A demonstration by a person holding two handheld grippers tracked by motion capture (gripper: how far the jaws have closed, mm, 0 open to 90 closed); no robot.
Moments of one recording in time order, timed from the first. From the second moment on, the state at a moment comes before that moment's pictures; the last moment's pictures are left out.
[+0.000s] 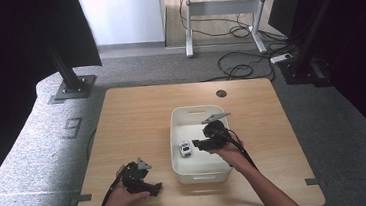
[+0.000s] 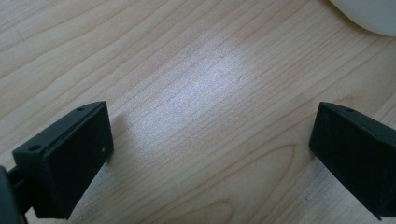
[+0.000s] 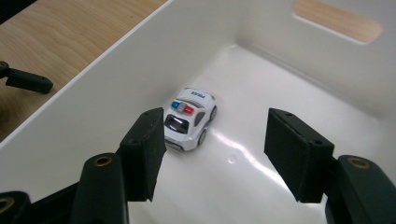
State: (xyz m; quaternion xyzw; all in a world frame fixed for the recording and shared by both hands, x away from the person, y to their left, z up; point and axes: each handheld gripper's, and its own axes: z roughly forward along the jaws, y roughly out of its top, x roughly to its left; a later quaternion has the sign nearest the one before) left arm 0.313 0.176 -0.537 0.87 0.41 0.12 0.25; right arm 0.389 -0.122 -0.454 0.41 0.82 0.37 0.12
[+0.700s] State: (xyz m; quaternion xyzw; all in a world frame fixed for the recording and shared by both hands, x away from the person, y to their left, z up) left arm 0.313 0.175 -0.537 0.86 0.42 0.12 0.25; right arm 0.362 -0.217 -0.450 0.43 0.77 0.43 0.18
